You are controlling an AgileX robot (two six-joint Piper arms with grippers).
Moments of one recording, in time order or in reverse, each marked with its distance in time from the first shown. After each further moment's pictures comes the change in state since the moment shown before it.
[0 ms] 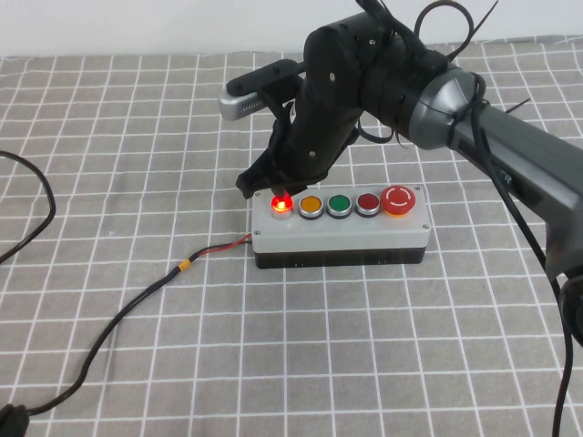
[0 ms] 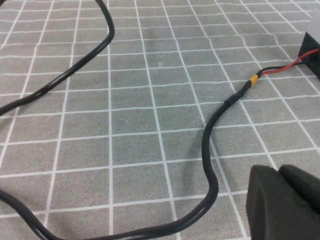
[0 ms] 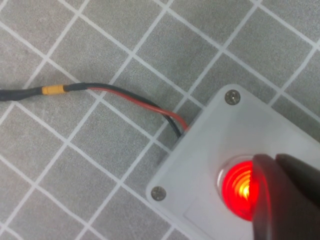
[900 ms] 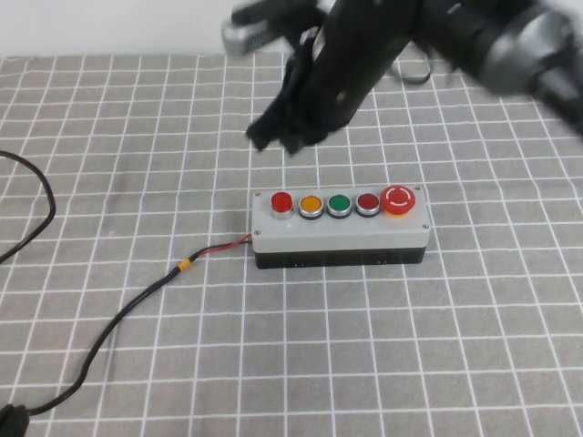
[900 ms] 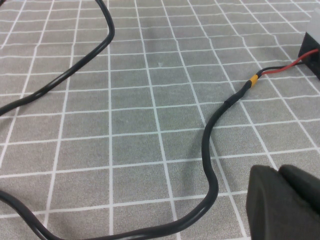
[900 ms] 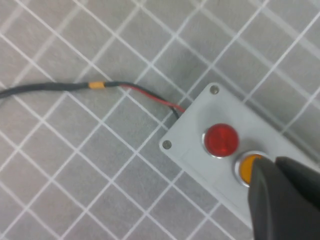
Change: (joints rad) right arm 0.000 -0.189 0.010 0.003 0.089 -0.053; left arm 0.000 0.000 0.000 0.000 0.000 0.000
